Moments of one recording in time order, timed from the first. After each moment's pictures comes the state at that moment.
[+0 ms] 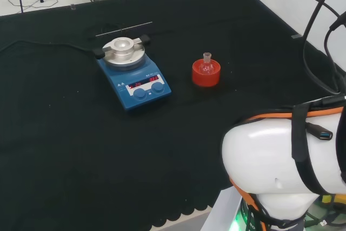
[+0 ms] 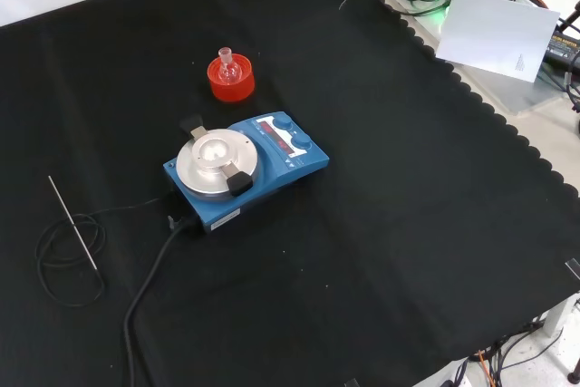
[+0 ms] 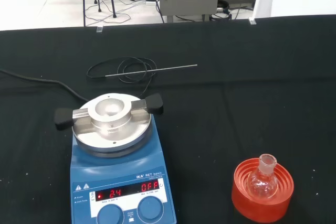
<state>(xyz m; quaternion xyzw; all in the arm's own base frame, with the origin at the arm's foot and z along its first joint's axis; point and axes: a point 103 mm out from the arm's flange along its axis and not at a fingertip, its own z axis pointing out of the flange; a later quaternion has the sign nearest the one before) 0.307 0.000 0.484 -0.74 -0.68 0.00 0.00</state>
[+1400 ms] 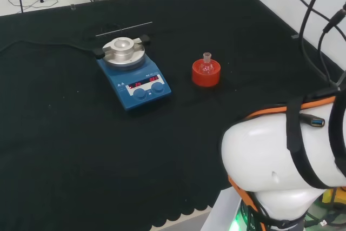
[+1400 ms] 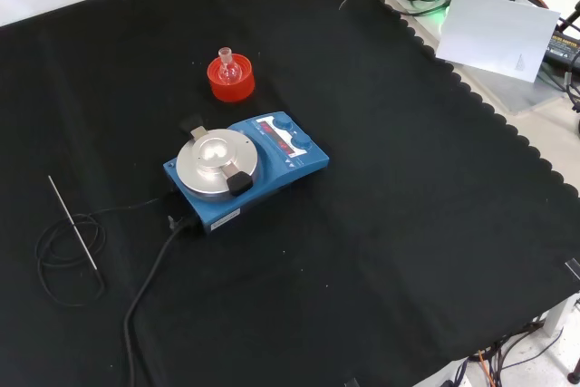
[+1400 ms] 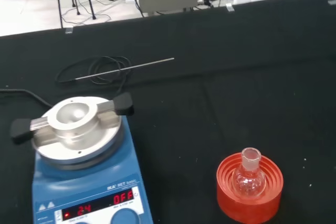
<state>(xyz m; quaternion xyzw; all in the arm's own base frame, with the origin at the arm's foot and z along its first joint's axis) 0.345 -0.045 0.436 -0.76 -0.64 -0.01 0.03</state>
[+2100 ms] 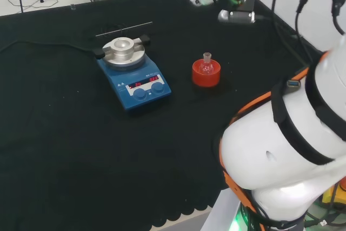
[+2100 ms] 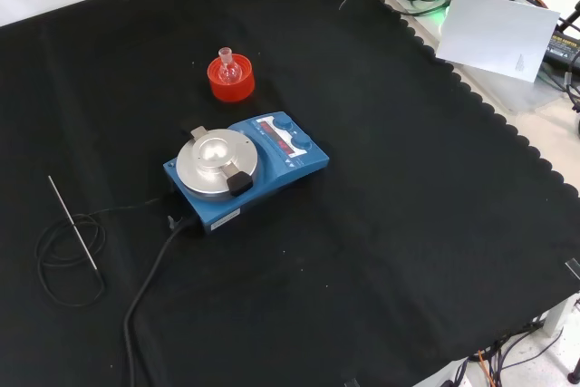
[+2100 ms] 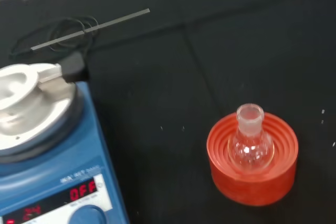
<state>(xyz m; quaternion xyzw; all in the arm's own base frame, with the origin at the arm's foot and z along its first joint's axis) 0.420 -0.091 0.314 -0.78 -0.62 -0.02 0.10</state>
